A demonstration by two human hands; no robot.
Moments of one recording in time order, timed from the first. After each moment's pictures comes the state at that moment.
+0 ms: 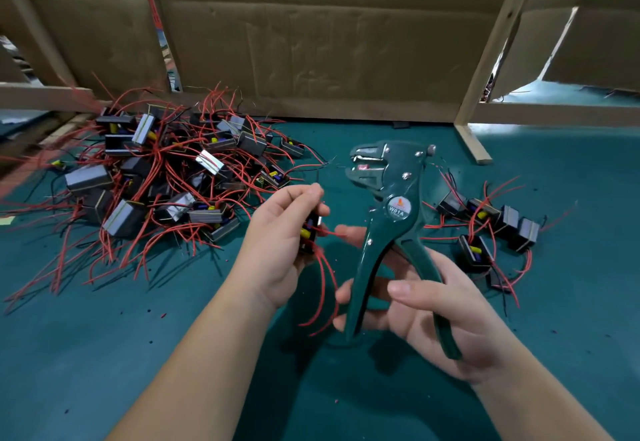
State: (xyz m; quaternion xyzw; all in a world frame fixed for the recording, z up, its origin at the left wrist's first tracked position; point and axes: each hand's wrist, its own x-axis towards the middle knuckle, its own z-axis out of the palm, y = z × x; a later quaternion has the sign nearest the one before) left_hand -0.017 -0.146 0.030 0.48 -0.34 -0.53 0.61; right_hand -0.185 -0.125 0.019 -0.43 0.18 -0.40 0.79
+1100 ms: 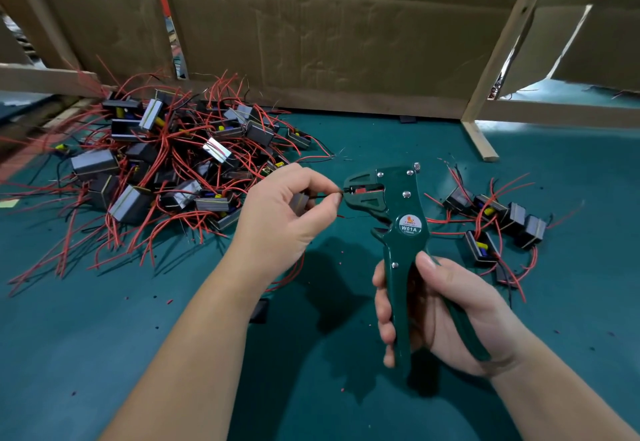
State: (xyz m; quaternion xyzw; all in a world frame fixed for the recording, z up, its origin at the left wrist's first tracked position) left_hand 0.005 -0.147 0.026 0.48 -0.63 -0.23 0.56; right_hand -0.203 -0.131 0.010 -0.41 0.24 -0.28 0.83
